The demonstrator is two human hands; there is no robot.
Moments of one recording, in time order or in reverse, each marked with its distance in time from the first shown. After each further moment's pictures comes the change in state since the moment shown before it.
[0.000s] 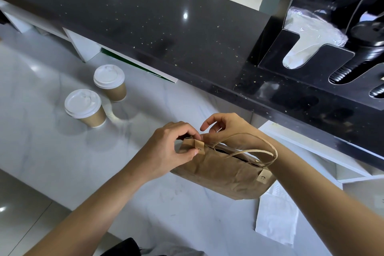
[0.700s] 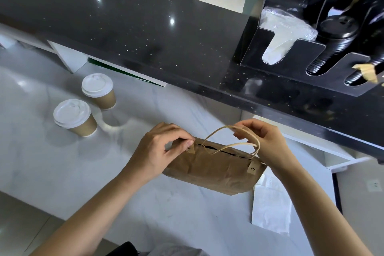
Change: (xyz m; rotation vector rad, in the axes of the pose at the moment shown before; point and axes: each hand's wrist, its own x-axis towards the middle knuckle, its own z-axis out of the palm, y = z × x) left_hand 0.001 -0.006 0.010 0.157 0.130 0.213; right_hand -0.068 0.063 -0.021 0.258 0.506 -0.121
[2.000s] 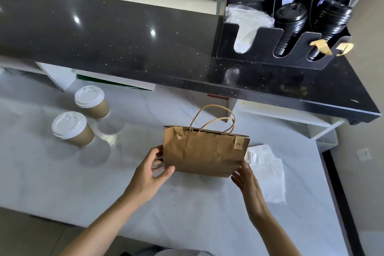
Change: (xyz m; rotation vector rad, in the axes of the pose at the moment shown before) left_hand -0.086 -0.021 0.020 -0.363 -0.151 -0.575; right_hand -0.123 0.119 0.070 0.483 0.201 0.236
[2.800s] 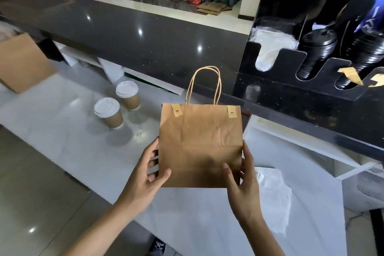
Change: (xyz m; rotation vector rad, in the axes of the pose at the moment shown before) left_hand -0.076 0.048 0.039 -0.132 0.347 -0.011; right_hand 0.000 -0.046 -0.005 -0.244 -0.113 -0.363
